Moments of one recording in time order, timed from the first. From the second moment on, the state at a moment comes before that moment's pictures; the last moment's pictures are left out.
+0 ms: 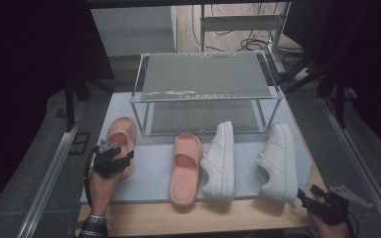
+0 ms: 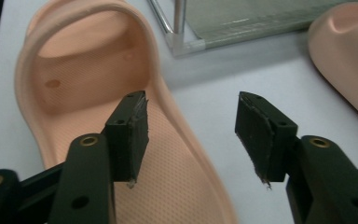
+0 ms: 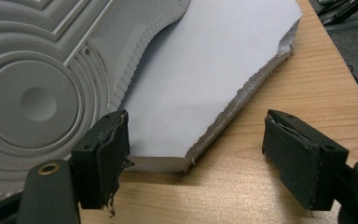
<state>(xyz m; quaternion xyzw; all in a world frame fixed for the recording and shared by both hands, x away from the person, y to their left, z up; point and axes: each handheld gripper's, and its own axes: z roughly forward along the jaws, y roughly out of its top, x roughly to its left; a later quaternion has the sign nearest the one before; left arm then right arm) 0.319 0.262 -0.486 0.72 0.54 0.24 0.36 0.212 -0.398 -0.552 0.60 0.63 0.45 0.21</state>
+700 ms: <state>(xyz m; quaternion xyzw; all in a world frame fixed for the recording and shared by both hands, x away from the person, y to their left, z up) 0.360 0.263 -0.485 0.72 0.56 0.23 0.33 0.212 -0.398 -0.552 0.60 0.63 0.45 0.21</state>
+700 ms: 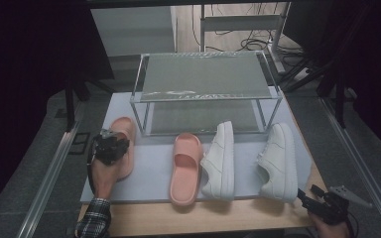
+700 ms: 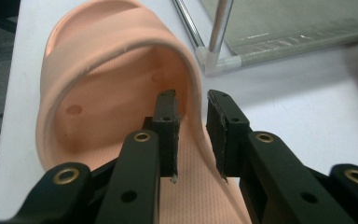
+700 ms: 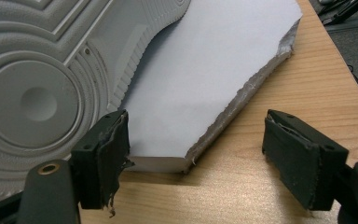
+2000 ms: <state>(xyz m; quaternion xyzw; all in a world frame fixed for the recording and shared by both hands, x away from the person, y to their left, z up) 0.344 0.280 -0.475 0.71 0.57 0.25 0.32 0.212 -0.398 -0.552 0.60 0.63 0.46 0.21</state>
